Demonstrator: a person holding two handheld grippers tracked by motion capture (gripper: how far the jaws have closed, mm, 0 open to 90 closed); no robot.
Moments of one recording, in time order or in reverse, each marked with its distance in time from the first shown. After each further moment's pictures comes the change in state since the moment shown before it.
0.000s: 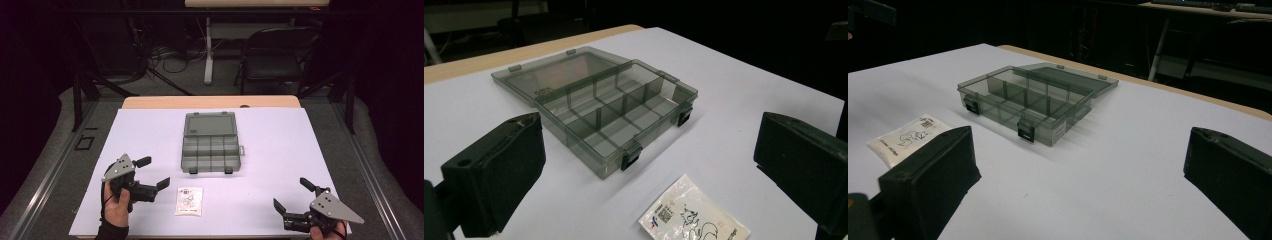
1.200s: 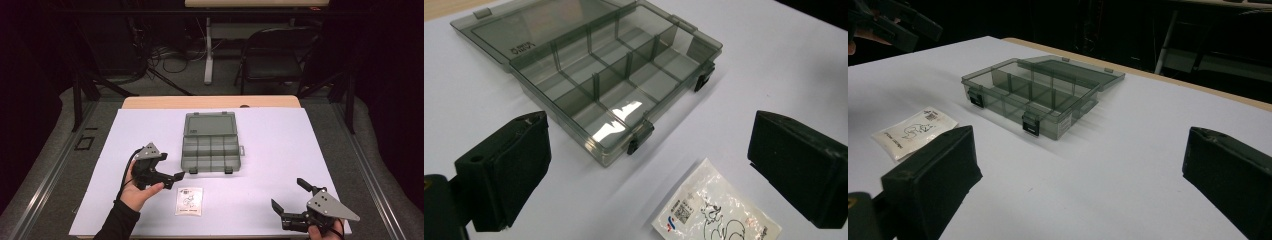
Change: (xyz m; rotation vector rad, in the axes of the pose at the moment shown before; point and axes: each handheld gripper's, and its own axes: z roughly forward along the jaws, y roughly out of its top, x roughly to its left) left arm 0.008 0.014 0.056 0.274 -0.013 0.024; right arm 0.001 -0.002 0.005 0.021 0.018 0.003
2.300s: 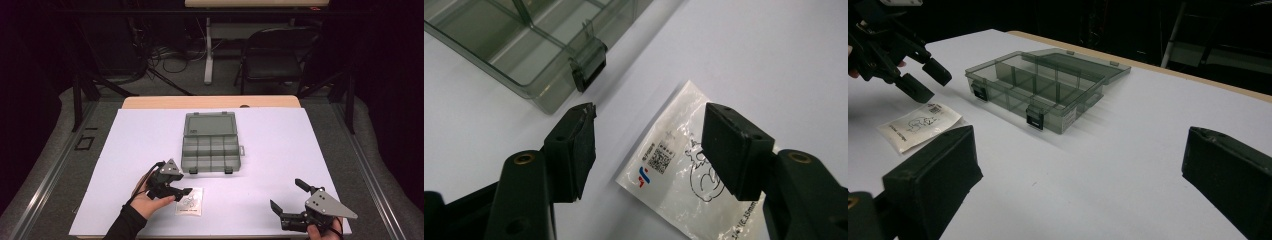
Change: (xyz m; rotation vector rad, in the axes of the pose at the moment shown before) left arm -0.023 -0.023 0.040 0.249 -0.034 0.138; right arm -0.001 -0.001 0.002 0.032 0.019 -0.001
